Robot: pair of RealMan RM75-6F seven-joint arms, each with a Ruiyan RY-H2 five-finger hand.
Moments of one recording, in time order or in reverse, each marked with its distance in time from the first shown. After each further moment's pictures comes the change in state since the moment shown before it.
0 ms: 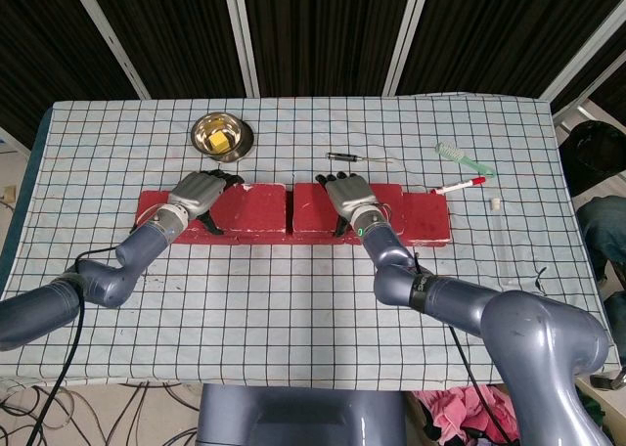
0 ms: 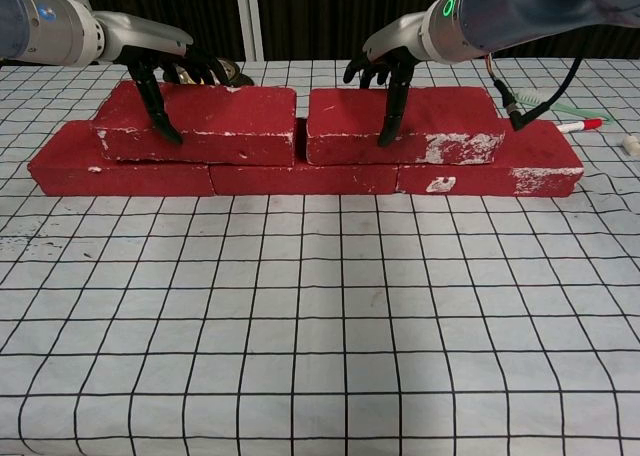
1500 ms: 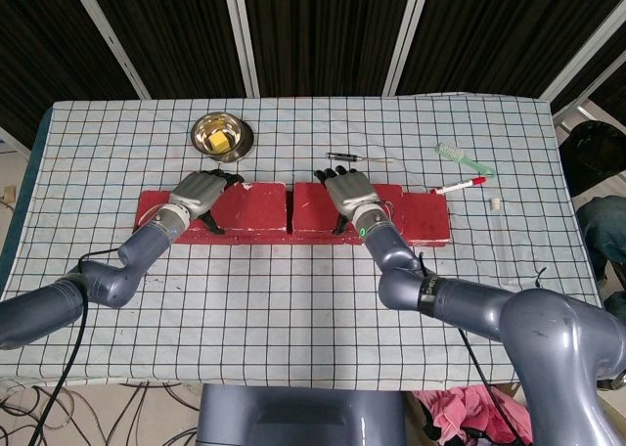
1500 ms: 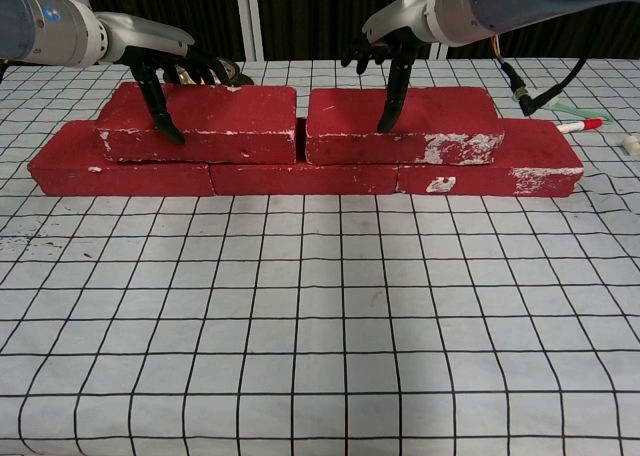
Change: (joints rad) left arm -0.015 -0.011 0.013 0.004 -0.052 0.007 0.027; right arm -0.010 0.077 0.032 -0.112 -0.038 0.055 -0.003
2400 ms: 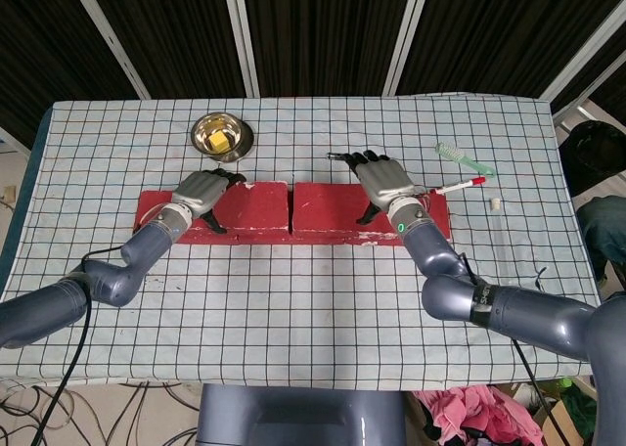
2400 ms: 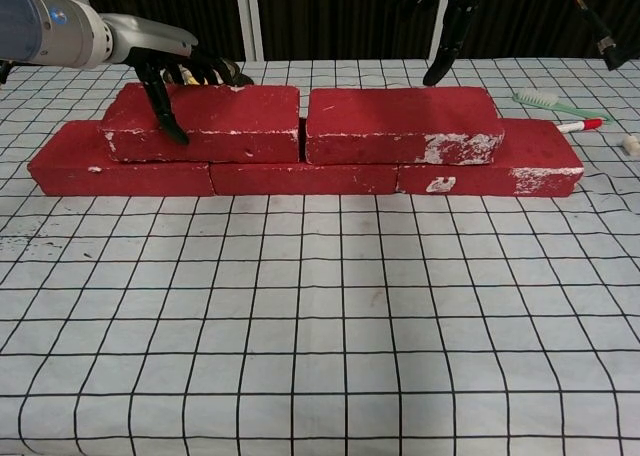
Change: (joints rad) left arm -0.001 -0.016 -0.008 0.022 0.012 -0.007 -0.012; right arm -0.115 0.212 0.050 -0.210 -0.131 0.081 0.083
